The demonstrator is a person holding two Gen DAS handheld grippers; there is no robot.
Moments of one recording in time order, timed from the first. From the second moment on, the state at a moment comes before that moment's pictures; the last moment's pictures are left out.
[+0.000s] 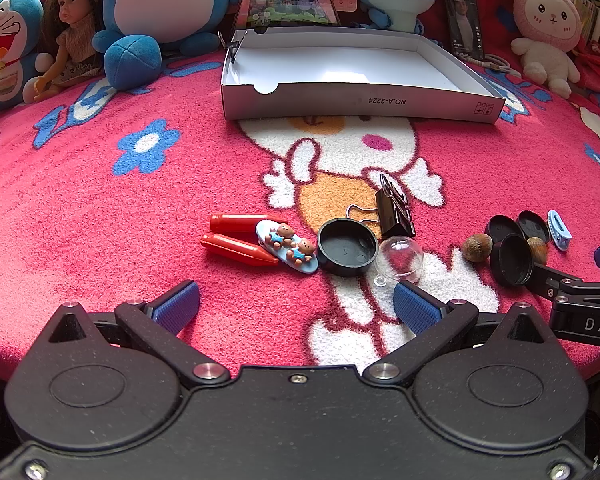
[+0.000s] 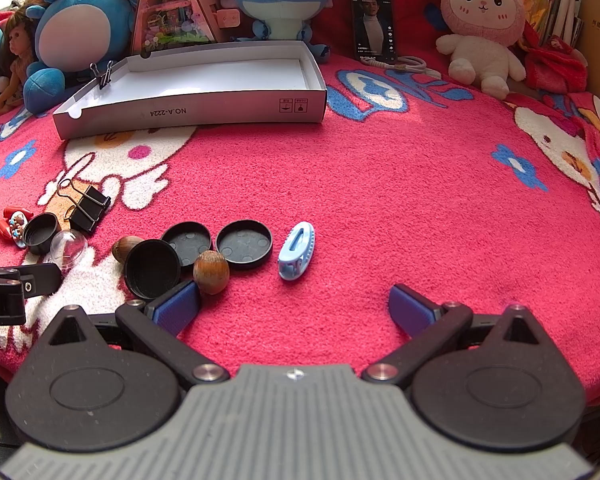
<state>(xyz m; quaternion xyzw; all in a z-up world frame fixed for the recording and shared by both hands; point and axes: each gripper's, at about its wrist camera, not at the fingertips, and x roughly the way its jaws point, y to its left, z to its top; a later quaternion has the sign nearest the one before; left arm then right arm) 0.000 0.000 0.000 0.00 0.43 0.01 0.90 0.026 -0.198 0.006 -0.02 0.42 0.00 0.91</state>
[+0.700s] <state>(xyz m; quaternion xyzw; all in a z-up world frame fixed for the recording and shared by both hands) -0.013 0.010 -0.006 0.01 0.39 -0.02 0.92 0.023 -0.204 0.005 -0.02 0.41 0.02 0.91</state>
